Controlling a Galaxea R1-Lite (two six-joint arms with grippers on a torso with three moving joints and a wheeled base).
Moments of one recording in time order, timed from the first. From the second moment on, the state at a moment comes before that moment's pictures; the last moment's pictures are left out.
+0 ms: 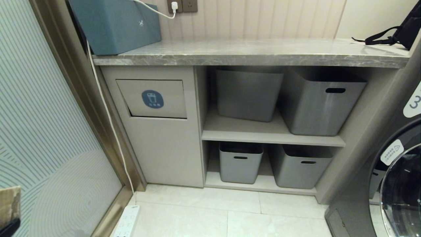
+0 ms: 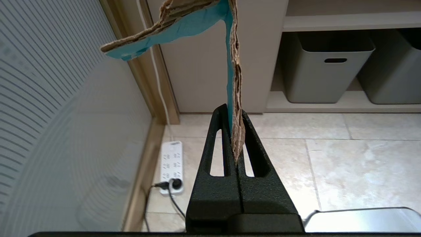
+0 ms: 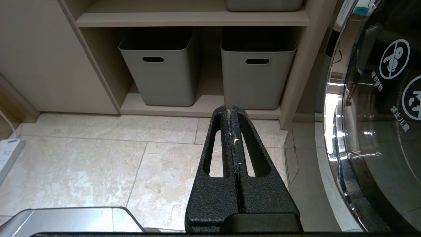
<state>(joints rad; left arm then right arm) 0.06 0.49 -0.30 -0.04 -0.09 0.11 0.00 0.00 -0.06 0.15 -0.03 0.05</state>
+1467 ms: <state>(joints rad) 0.05 0.50 -0.09 -0.16 0.01 -0.02 0.00 0.00 -0.06 0.15 -0.03 0.05</state>
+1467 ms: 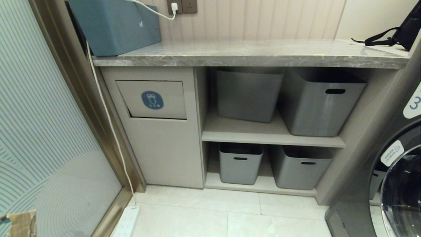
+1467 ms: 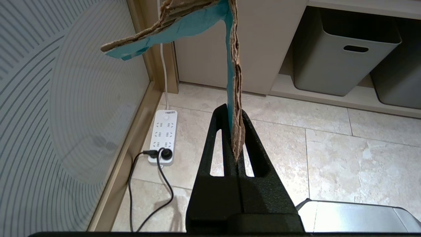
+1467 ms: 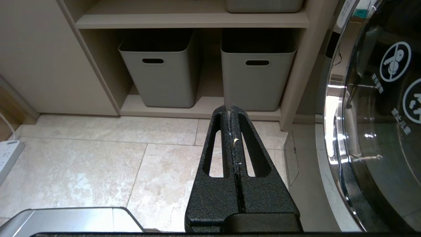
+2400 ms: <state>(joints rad) 0.04 0.50 -0.08 -0.16 0.01 0.00 0.00 0.00 -0.06 0.15 -0.03 0.05</state>
